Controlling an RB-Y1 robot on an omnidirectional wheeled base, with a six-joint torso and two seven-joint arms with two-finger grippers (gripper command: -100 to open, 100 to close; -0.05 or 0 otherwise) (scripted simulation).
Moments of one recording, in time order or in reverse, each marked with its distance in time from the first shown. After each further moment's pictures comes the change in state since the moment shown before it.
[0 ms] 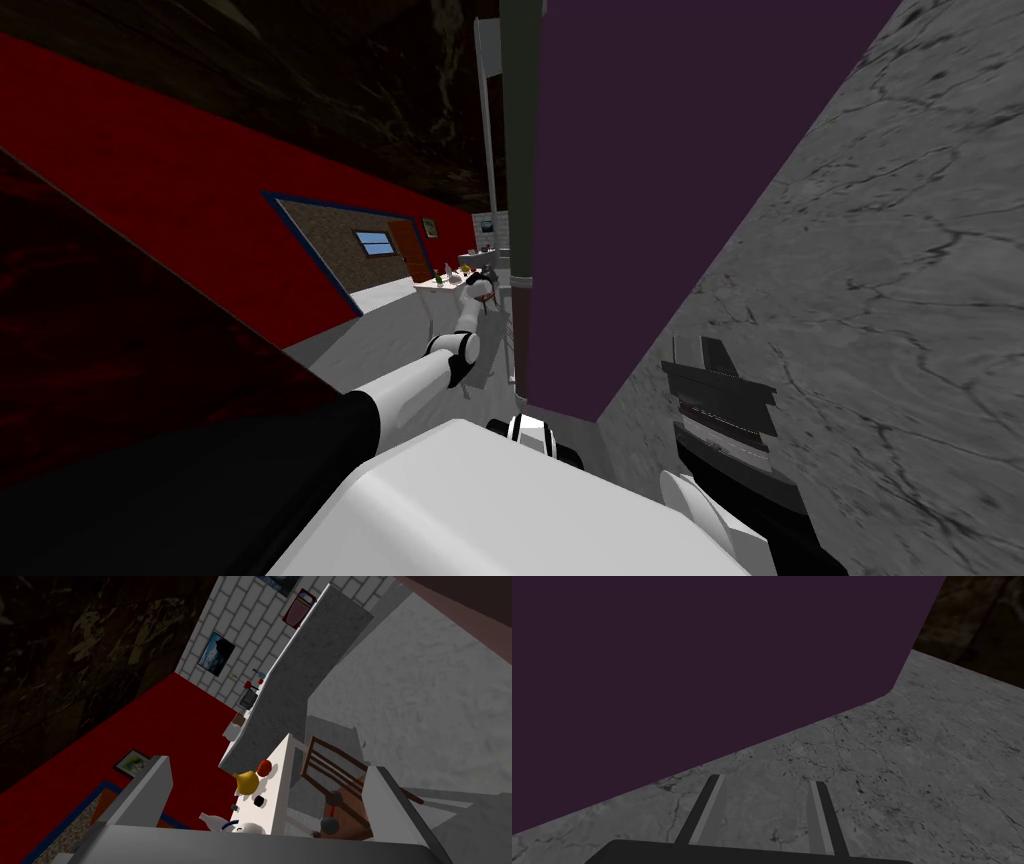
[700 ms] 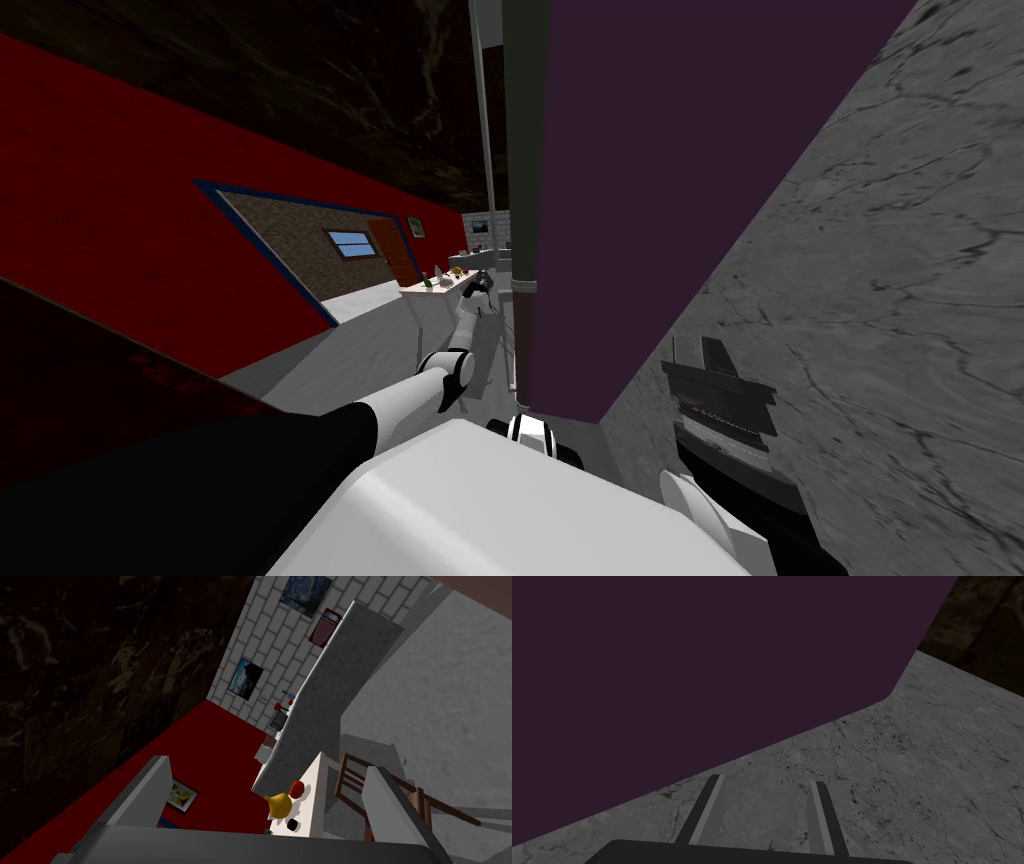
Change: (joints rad) left arm 0.201 -0.017 -0.078 -0.182 -0.022 -0.121 -0.006; right arm 0.000 0.000 0.000 0.000 0.000 0.000 0.000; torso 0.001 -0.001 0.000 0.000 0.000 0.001
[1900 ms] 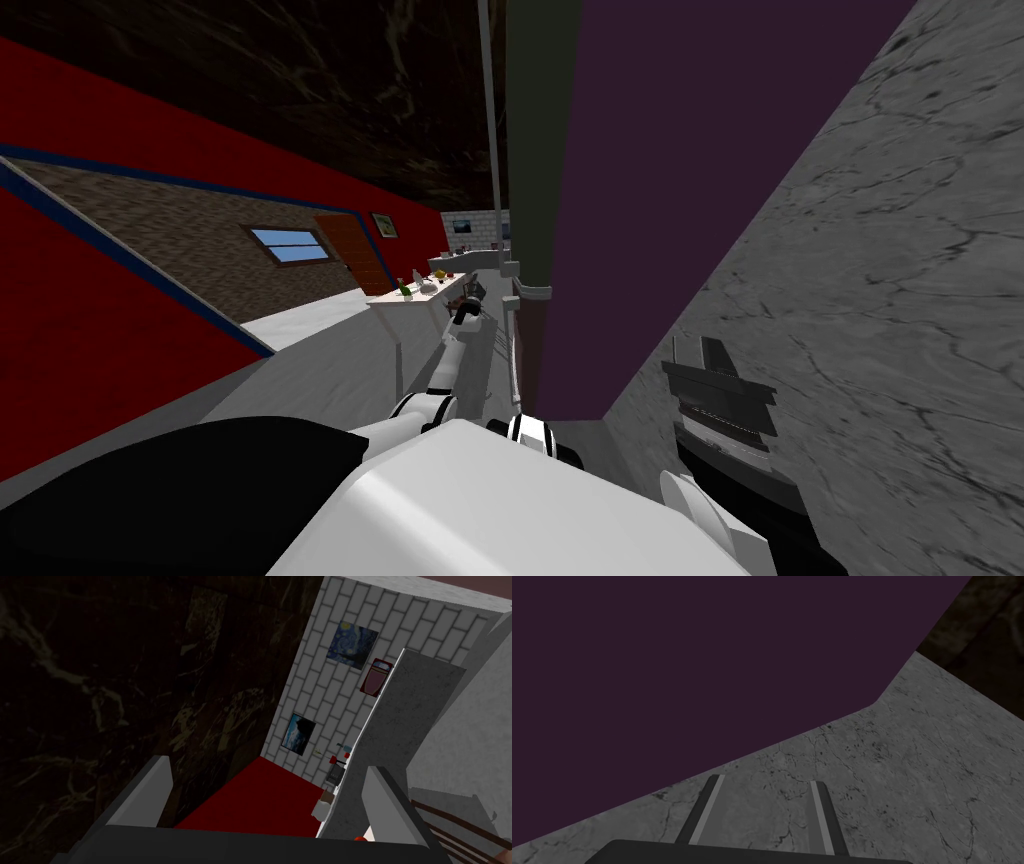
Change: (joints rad) left arm 0.389 -0.013 -0.127 -0.345 -0.039 -0.237 -0.019; right arm 0.000 0.000 0.000 0.000 0.000 0.000 0.000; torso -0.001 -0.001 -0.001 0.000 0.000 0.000
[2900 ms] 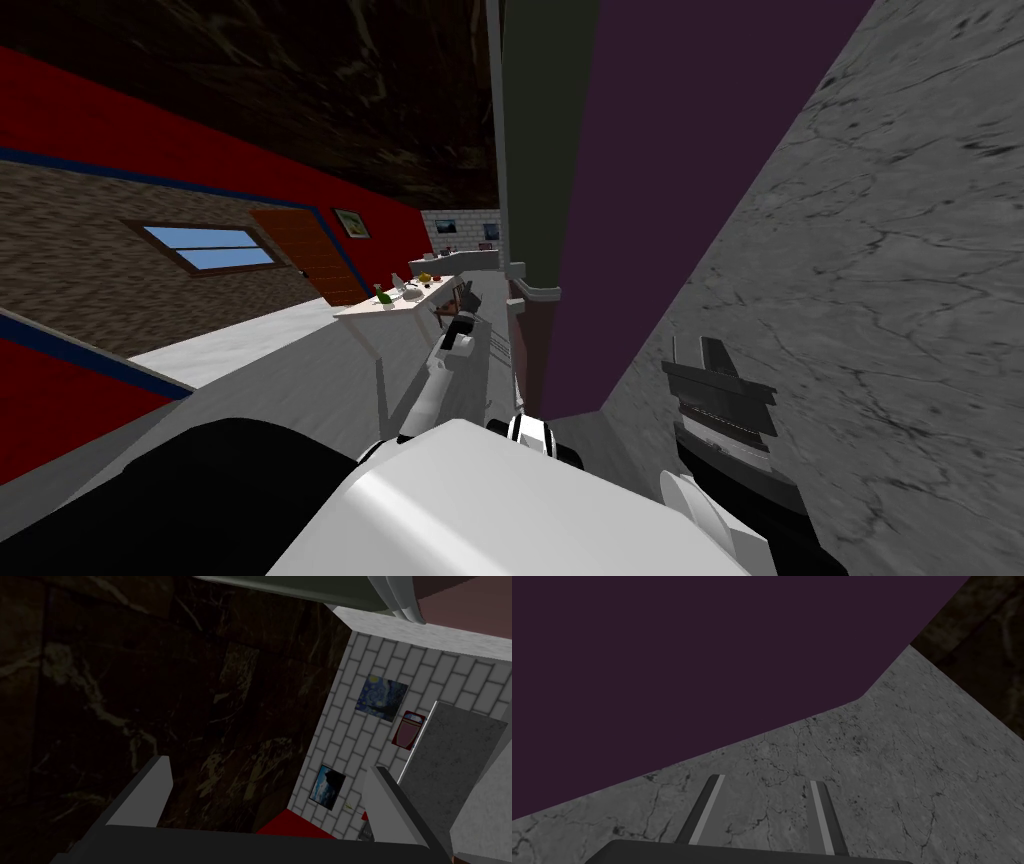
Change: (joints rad) left arm 0.305 -0.001 -0.091 -0.254 -0.012 -0.183 -0.012; right arm 0.000 0.000 0.000 0.000 0.000 0.000 0.000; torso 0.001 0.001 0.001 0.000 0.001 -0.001
